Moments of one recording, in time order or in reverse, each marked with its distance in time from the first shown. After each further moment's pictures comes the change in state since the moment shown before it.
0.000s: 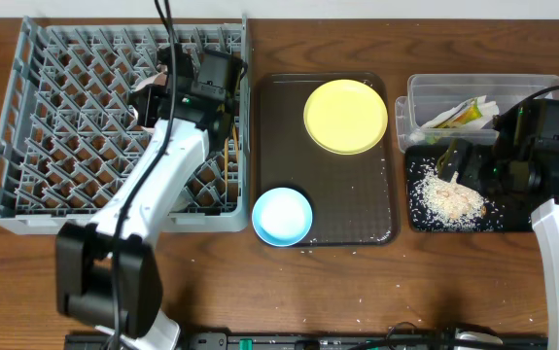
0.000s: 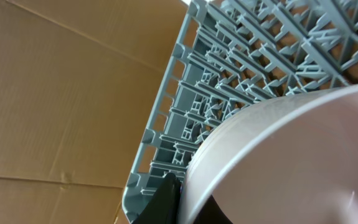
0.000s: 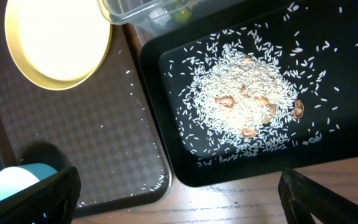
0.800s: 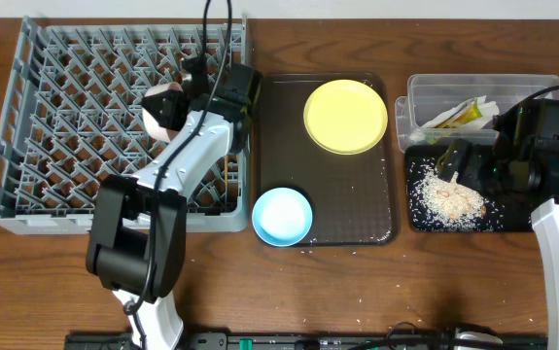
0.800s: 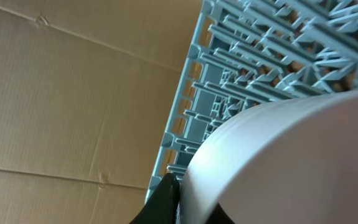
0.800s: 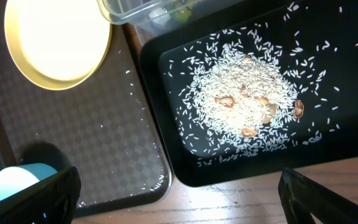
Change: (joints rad) left arm -0.047 0.184 -0.003 0.056 -0.203 -0.002; right arm 0.000 0.001 0.000 0.000 0.000 0.000
